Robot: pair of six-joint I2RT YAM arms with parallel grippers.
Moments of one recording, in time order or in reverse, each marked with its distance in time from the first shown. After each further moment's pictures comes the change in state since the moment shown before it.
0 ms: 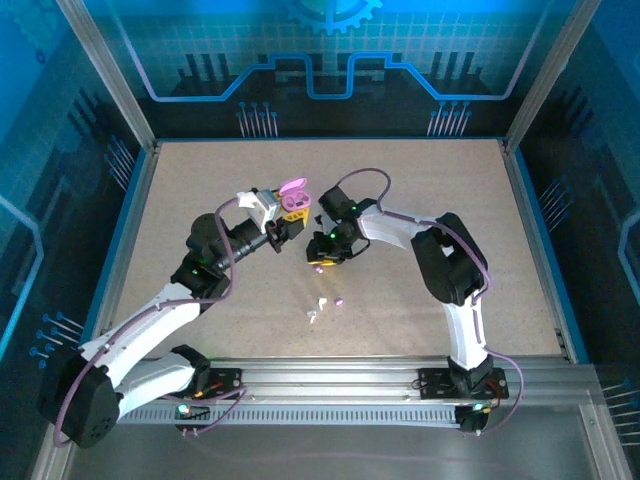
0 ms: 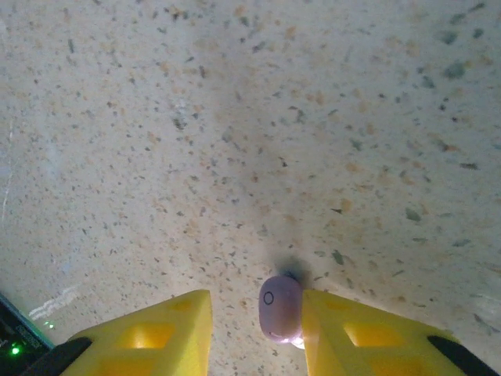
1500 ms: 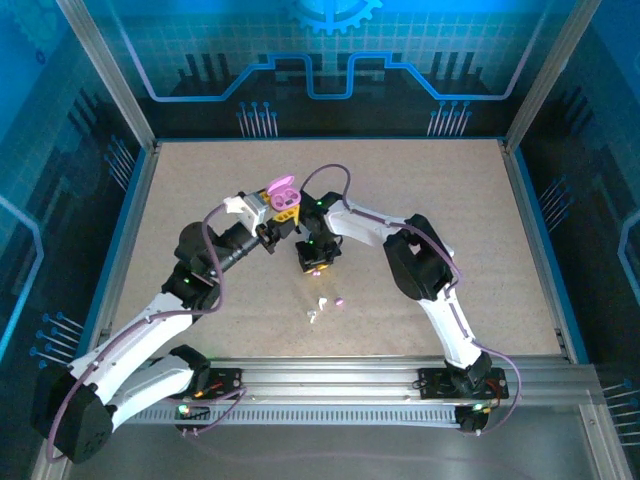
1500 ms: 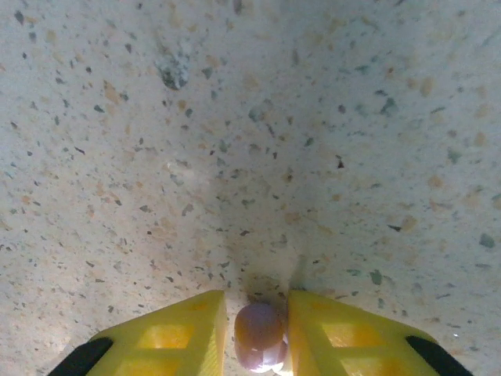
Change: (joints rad) left arm 0.000 -0.093 -0.033 0.000 -0.069 0.026; right arm 0.120 0.219 0.376 -0.412 0.236 -0.186
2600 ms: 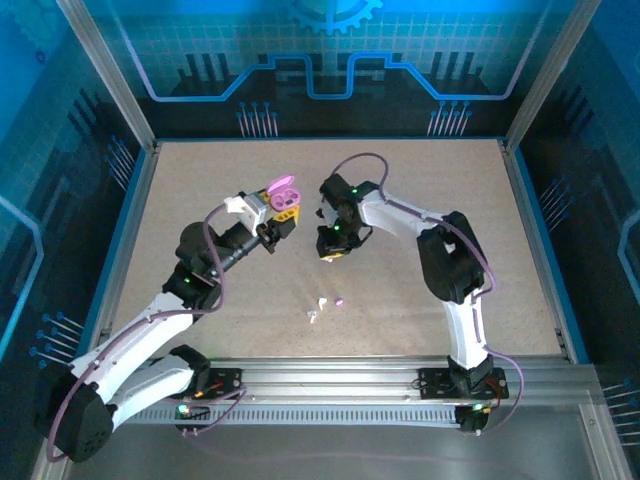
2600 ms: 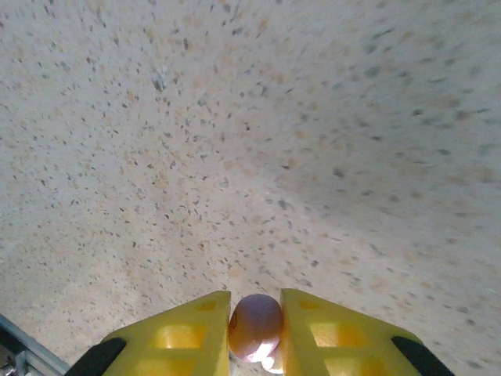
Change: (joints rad) left arm 0.000 0.006 0.000 0.000 -0.010 -0.001; right arm -0.159 -0.240 -0.246 0.115 -0.139 -0.051
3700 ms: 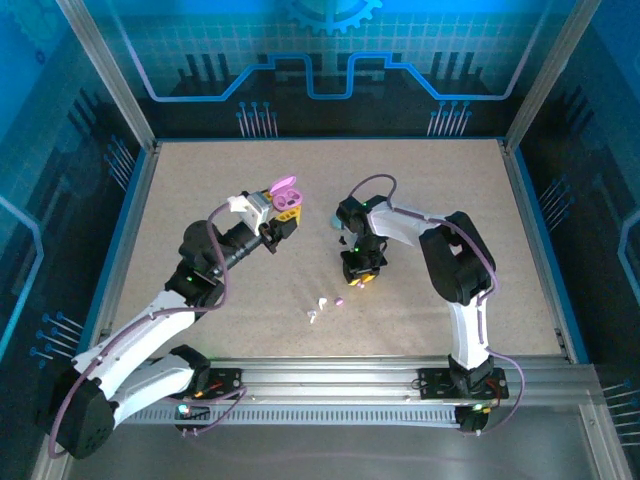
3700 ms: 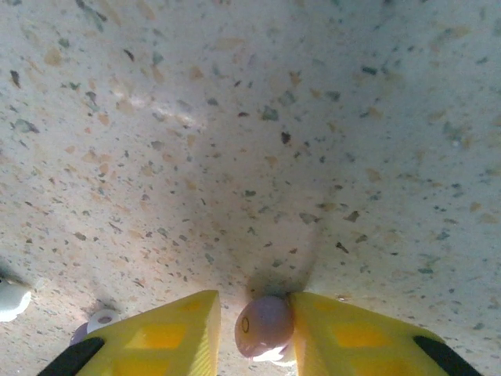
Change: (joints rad) left arm 0.000 0.024 0.000 0.000 0.001 -0.003; right arm -0.019 -0.008 -0.172 -0.121 0.124 -0.061
